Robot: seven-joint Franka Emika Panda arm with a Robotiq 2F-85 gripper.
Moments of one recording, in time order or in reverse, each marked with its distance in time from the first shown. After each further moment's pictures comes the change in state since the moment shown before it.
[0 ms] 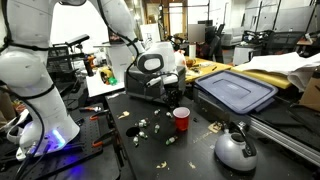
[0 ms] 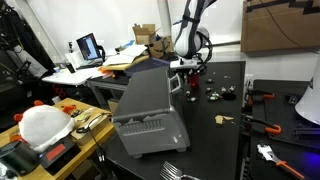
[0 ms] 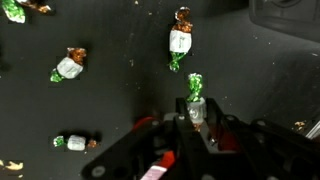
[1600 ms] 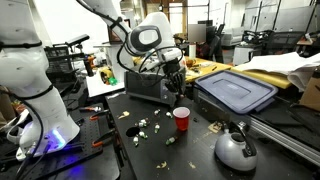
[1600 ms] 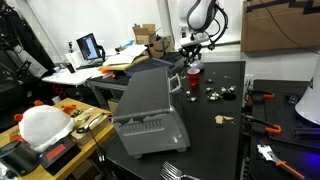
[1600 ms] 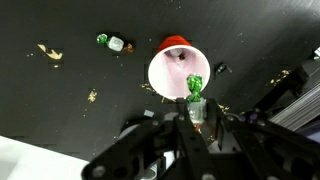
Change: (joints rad) arm -0.150 -0.306 0.012 -0.075 -0.409 -0.132 -0.055
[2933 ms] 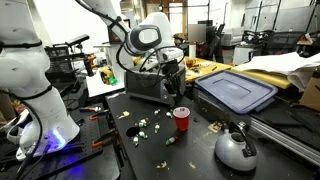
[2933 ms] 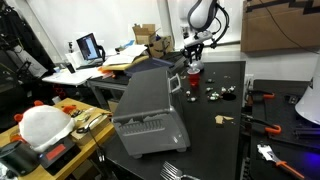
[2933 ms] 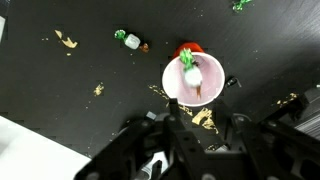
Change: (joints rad) arm -0.072 -0.010 0.067 -0.001 -0.033 -0.055 -0.126
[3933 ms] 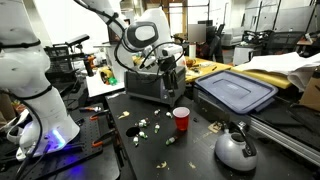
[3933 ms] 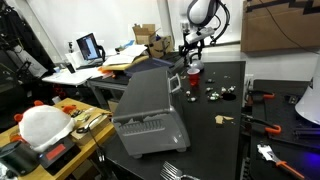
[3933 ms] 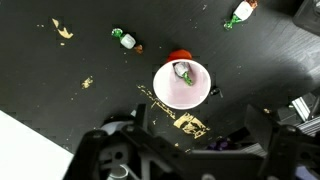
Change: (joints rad) arm -0.007 -0.055 0.029 -0.028 0.056 -0.016 -0.189
